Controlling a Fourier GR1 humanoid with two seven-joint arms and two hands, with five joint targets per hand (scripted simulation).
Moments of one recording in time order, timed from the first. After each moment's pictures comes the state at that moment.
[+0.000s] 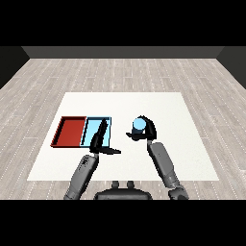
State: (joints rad) left arm -0.18 0.00 -0.27 -1.44 0.09 0.13 -0.31; right arm -0.42 -0.01 0.13 -1.28 -0.05 -0.18 -0.24
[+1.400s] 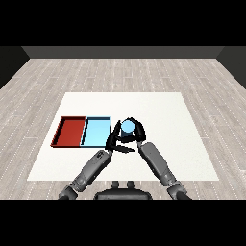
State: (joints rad) left arm -0.41 0.00 -0.53 -1.12 0.34 0.36 -0.39; right arm -0.48 0.00 0.35 -1.24 -0.20 -0.29 -0.28
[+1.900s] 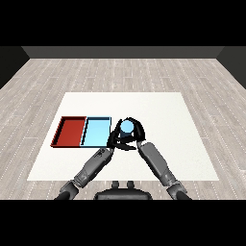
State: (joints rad) left arm -0.48 0.00 -0.55 -1.04 0.40 0.38 -0.40; right arm -0.48 0.00 0.36 -1.26 -0.20 -0.28 -0.27
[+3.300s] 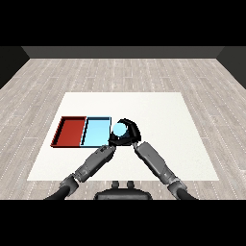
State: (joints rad) left arm -0.58 0.02 -0.64 -0.95 0.52 0.54 -0.40; right arm -0.54 -0.02 0.47 -1.26 -0.25 -0.36 -0.28
